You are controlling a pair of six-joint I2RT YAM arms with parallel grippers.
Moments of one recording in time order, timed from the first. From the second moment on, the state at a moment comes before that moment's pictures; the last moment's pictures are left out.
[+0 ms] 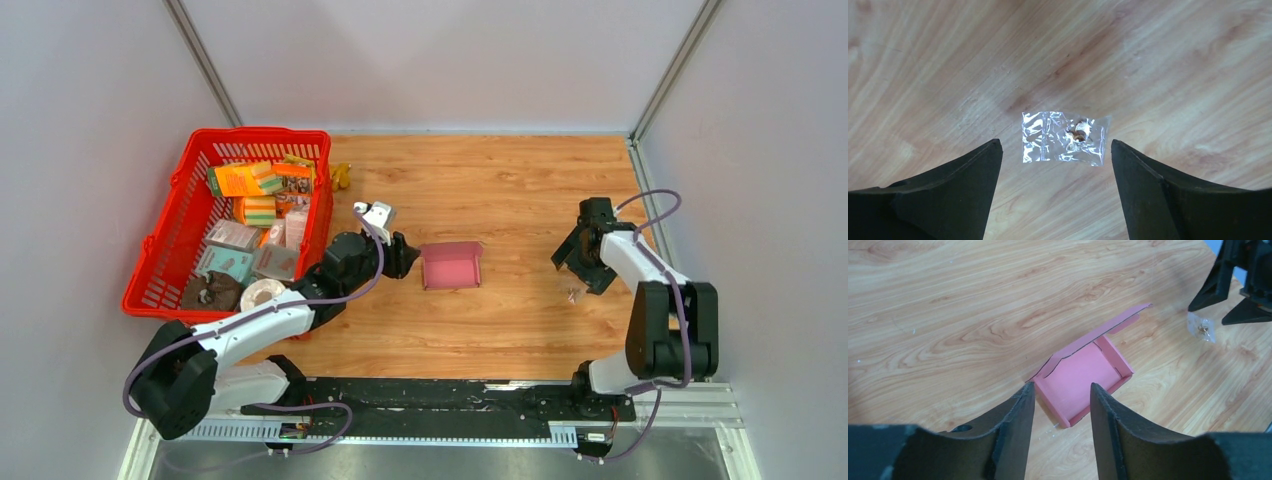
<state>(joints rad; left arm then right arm) -0.71 1.15 0.55 0.34 -0.01 -0.29 -0.02 1.41 0.86 -0.67 0.21 0.72</state>
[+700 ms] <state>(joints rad) -0.71 1.14 0.54 0.36 0.01 -0.29 -0.01 1.56 0.88 -0.69 0.16 0.64</state>
